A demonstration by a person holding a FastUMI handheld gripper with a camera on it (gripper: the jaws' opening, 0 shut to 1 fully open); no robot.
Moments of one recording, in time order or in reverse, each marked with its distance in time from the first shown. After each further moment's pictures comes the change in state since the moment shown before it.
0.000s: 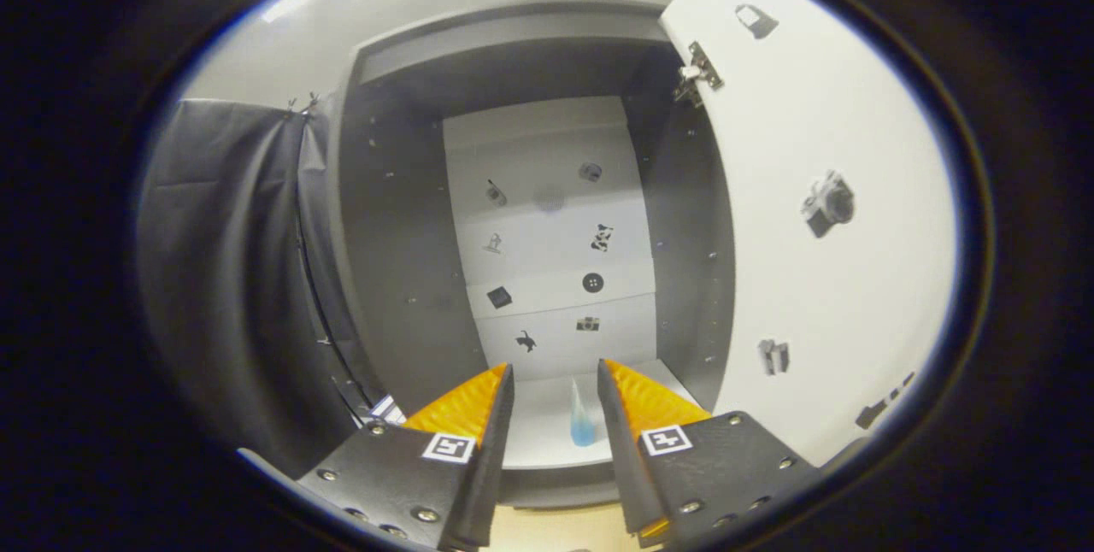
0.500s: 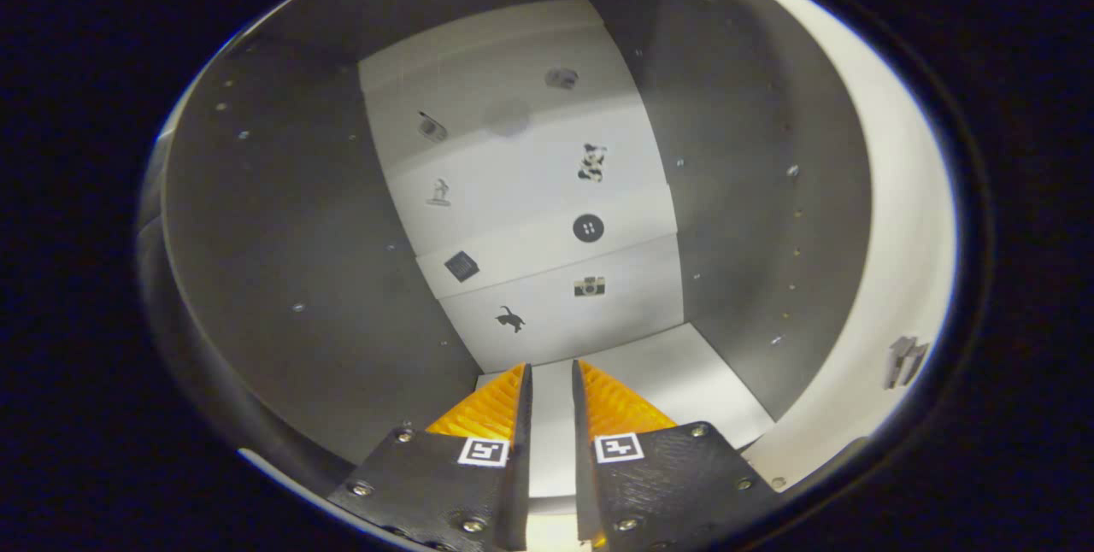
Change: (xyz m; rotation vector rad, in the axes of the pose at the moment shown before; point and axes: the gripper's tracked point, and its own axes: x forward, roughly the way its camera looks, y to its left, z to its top) arm 0.138 -0.013 -0.042 0.125 0.198 -0.017
